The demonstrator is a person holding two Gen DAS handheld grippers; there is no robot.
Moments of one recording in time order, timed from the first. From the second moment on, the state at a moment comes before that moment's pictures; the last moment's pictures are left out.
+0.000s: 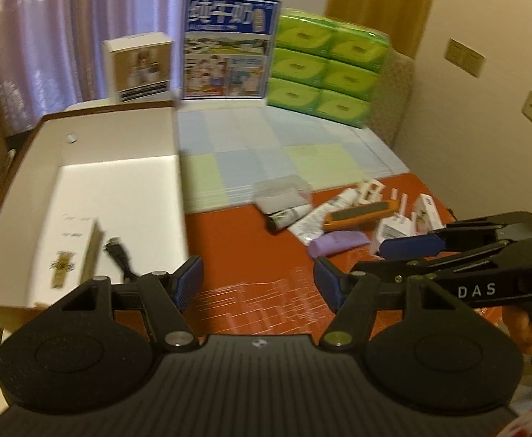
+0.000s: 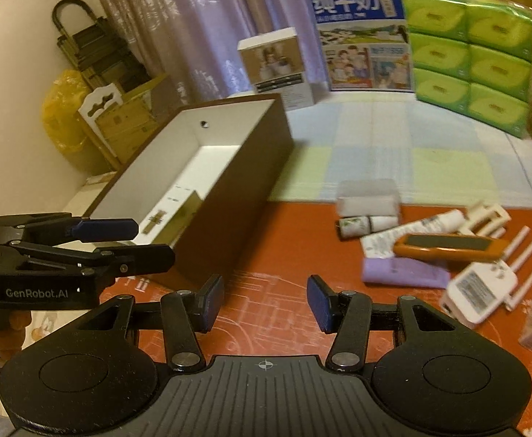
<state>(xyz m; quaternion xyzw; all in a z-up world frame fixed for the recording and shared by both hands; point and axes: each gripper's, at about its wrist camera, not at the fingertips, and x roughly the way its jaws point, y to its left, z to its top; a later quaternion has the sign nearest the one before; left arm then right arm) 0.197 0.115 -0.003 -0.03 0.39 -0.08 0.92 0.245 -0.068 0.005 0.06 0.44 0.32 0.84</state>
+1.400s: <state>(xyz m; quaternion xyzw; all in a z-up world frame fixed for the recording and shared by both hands) 0.351 -0.049 -0.097 0.14 0.41 -0.26 0.87 0.278 -0.259 -0.050 0.12 0.48 0.07 0.87</state>
